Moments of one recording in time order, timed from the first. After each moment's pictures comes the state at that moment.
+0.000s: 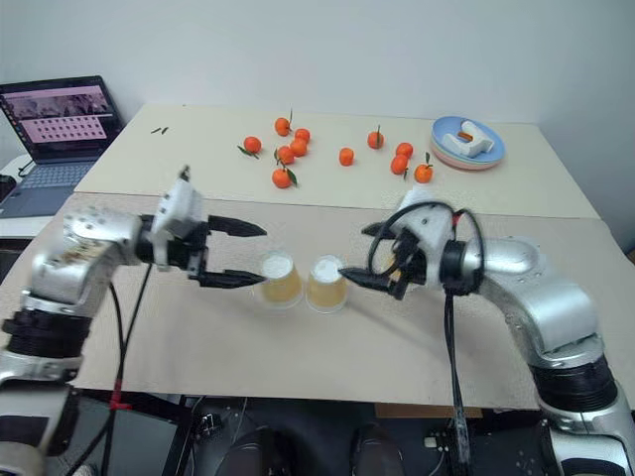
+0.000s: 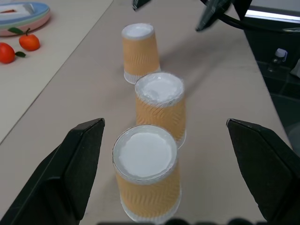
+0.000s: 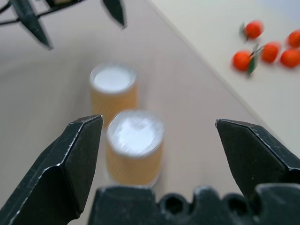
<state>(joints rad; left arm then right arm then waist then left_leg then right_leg) -0.70 0.80 -0.04 -0.06 -0.48 0.51 -1.37 -0.61 -0.80 -0.15 -0.40 0.61 0.78 0.84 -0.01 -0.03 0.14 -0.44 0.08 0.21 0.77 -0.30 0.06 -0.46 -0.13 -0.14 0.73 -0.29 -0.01</state>
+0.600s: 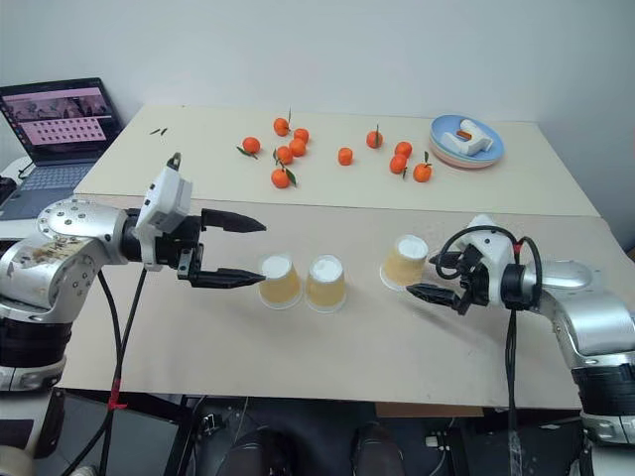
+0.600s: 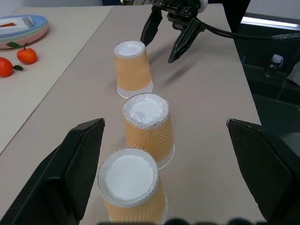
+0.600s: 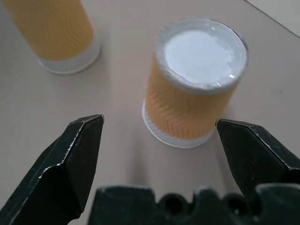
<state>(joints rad) -0.65 0.81 -0.03 -0.19 -0.54 0.59 -1.27 -0.41 -0.89 -0.04 0.03 0.40 0.56 1.02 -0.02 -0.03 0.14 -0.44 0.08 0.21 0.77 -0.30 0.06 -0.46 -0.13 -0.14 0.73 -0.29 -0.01</state>
